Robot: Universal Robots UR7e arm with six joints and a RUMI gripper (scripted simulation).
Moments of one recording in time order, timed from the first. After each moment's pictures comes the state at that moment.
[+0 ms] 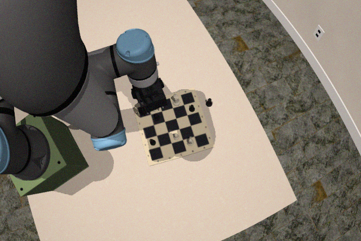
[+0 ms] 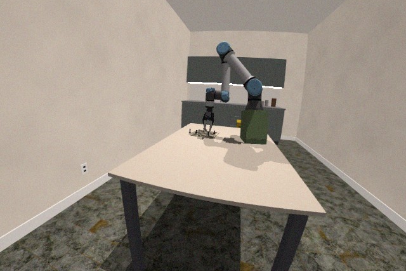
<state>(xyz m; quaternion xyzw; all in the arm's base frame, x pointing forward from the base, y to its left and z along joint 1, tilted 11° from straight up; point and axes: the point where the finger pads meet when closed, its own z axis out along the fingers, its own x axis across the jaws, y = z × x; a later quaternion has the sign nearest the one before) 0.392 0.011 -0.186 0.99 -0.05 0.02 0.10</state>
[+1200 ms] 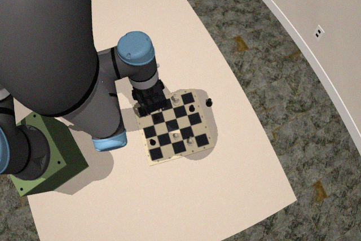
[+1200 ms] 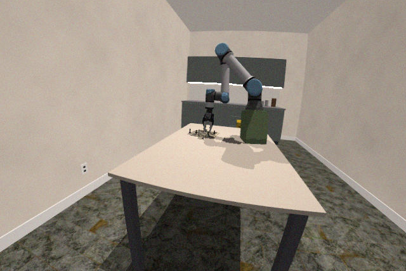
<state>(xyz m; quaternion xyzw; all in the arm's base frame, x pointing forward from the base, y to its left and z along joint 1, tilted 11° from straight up) 0.393 0.009 -0.195 0.99 -0.05 0.02 0.10</state>
